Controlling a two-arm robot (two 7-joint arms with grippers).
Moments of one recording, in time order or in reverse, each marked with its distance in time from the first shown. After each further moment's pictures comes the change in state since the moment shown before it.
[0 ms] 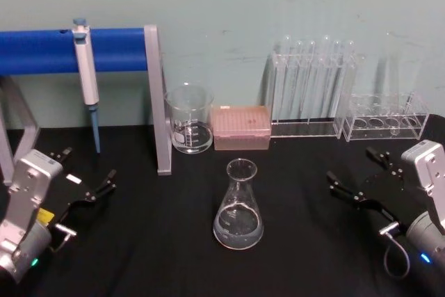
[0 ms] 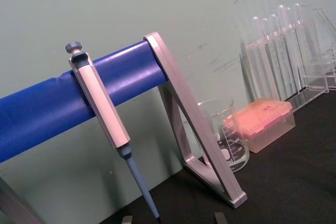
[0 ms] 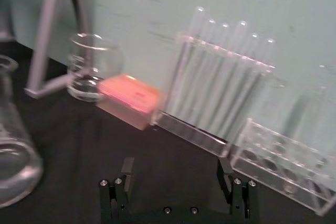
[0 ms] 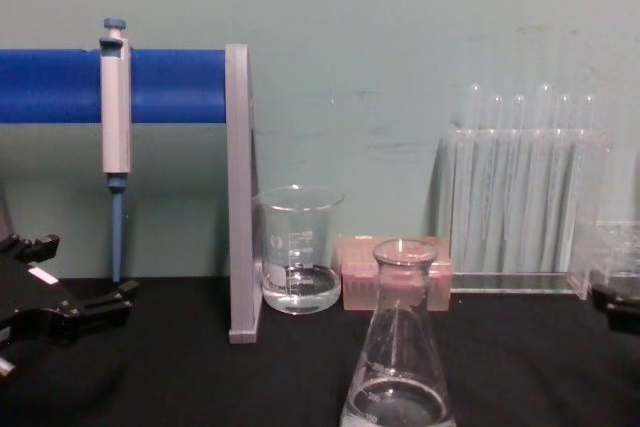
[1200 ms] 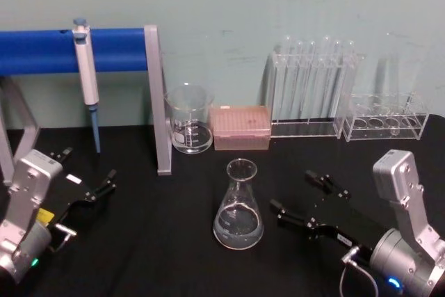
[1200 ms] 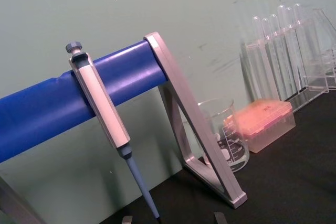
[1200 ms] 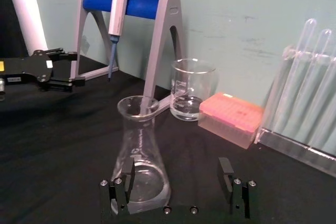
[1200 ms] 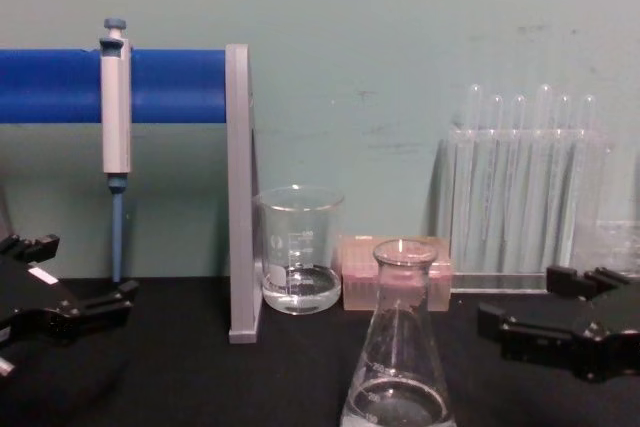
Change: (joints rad) left arm 0.000 0.000 0.000 0.000 0.000 0.000 0.000; right arm -0.081 -0.066 0.023 -0.158 0.100 0.109 0.235
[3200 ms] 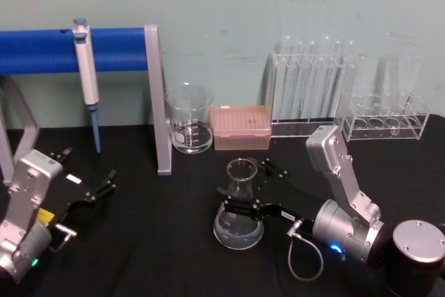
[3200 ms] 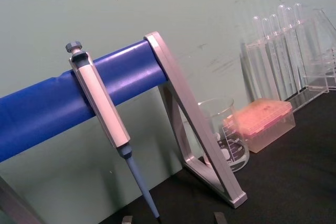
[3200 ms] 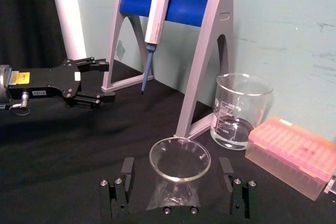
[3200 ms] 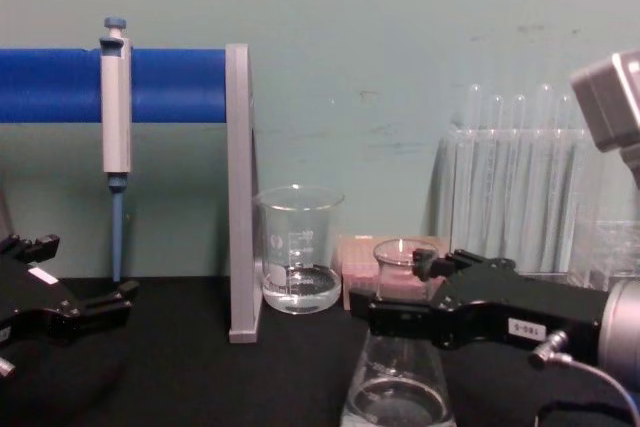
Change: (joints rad) left arm 0.000 0.000 0.000 0.000 0.000 0.000 0.000; right arm 0.227 -0.187 -0.073 0.254 -0.079 0.005 0.179
